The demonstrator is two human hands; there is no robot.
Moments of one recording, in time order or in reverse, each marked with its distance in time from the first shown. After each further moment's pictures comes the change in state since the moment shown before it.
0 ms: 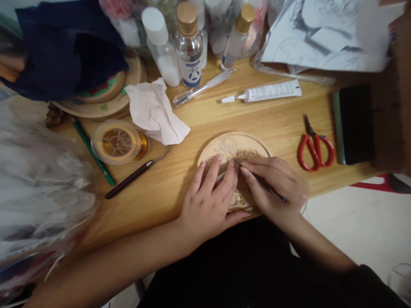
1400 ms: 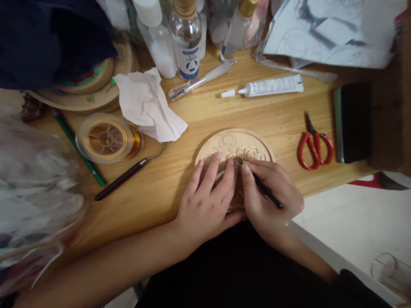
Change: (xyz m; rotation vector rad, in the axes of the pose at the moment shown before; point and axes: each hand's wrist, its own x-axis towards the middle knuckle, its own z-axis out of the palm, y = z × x) left_hand 0.000 0.000 -0.002 -0.025 -0.012 0.003; right_hand -0.006 -0.032 0.017 -0.090 0.168 0.291
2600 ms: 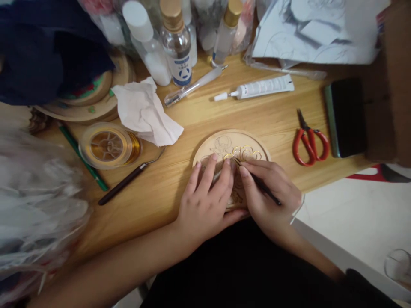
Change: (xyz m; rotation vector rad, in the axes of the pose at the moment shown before) left_hand 0.000 0.000 0.001 0.020 0.014 0.011; right_hand -0.001 0.008 -0.008 0.029 -0.065 -0.046
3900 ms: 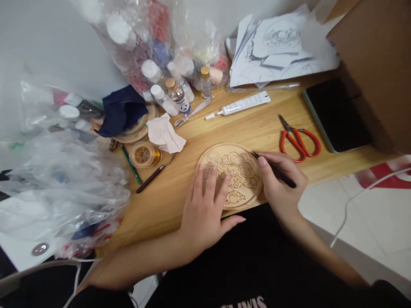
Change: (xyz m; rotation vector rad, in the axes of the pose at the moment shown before) left_hand -0.011 0.028 -0.029 0.125 -0.248 -0.090; right_hand -0.007 0.043 -0.016 0.357 0.315 0.159
